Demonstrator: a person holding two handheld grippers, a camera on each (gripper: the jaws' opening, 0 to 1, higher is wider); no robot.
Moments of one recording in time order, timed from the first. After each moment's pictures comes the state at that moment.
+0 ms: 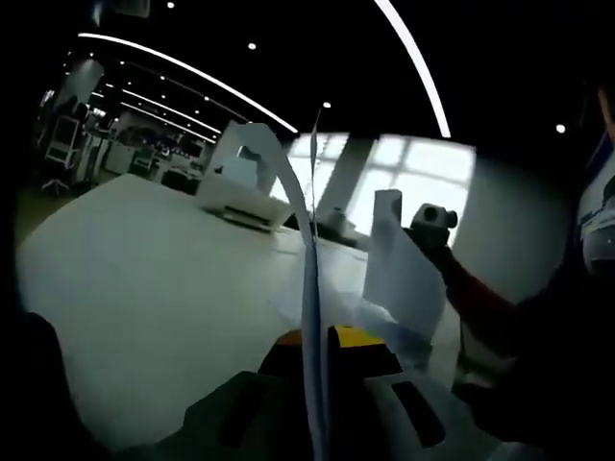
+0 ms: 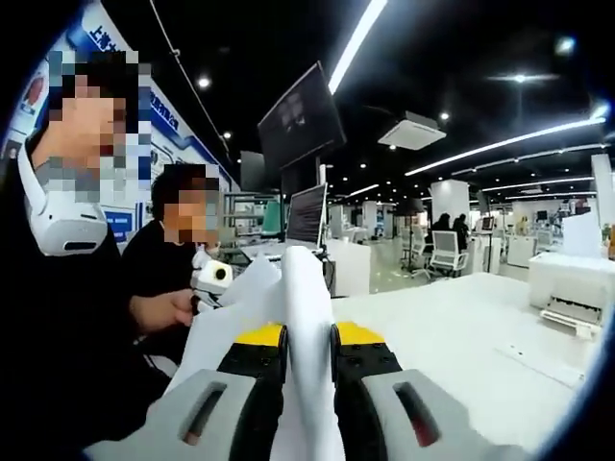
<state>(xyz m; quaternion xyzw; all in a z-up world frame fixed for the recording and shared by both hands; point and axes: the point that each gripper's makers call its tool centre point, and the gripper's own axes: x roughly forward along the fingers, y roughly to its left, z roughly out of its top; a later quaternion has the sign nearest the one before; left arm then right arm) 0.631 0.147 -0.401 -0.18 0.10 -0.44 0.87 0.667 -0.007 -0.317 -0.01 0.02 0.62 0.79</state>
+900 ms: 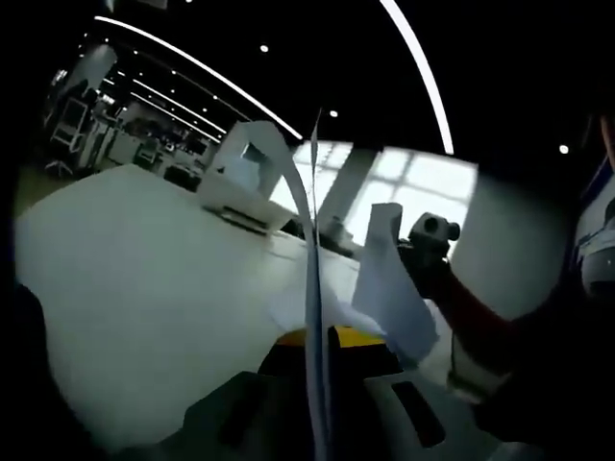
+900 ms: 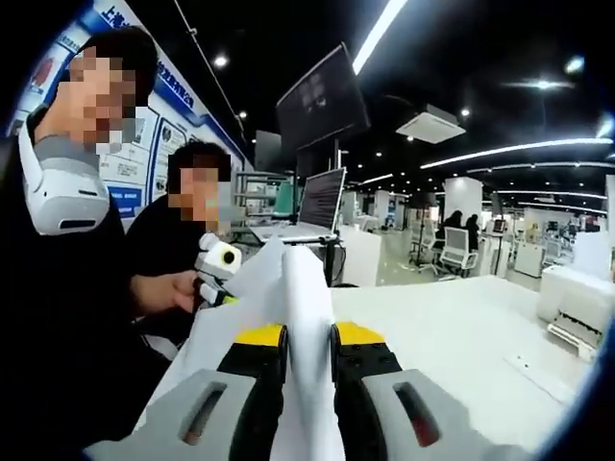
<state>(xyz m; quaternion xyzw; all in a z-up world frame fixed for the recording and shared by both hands) 0.632 0.143 -0.400 -0.22 0.10 -0.43 0.87 0.660 0.017 -0.330 -0.07 0.03 0.63 0.77</state>
